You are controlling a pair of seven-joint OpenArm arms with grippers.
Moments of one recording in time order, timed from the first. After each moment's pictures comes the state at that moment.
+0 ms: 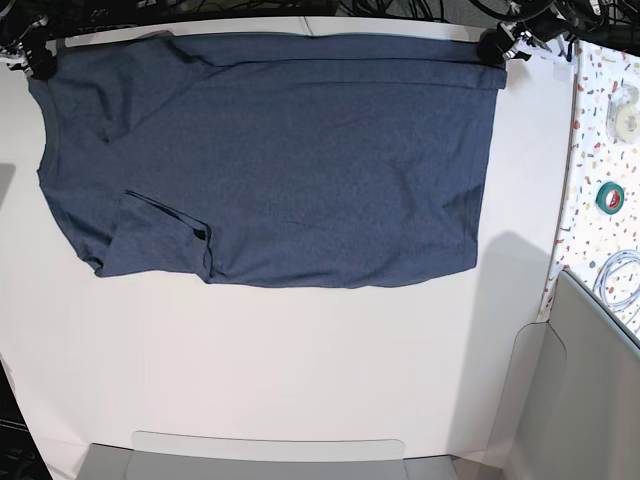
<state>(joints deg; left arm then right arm) 37.5 -9.0 -41.4 97.7 -67.4 -7.6 70.9 -25.4 11.6 68.5 92.1 63.9 13.3 -77.6</state>
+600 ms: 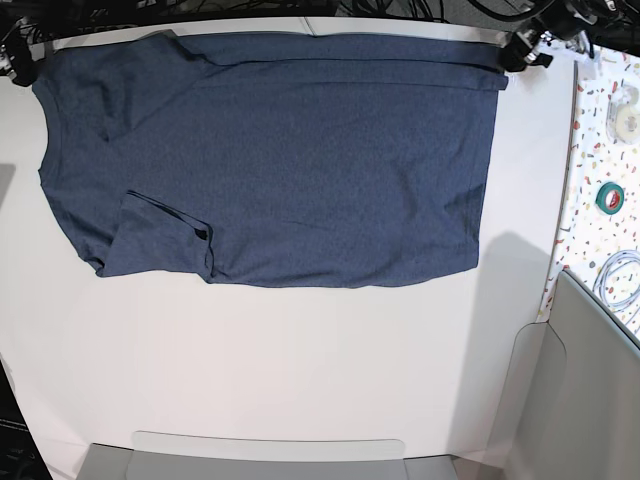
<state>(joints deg) 37.4 -9.1 -48.7 98.8 -66.1 -7.1 70.8 -26.1 15.4 71.3 92.2 64.4 13.3 -77.3</state>
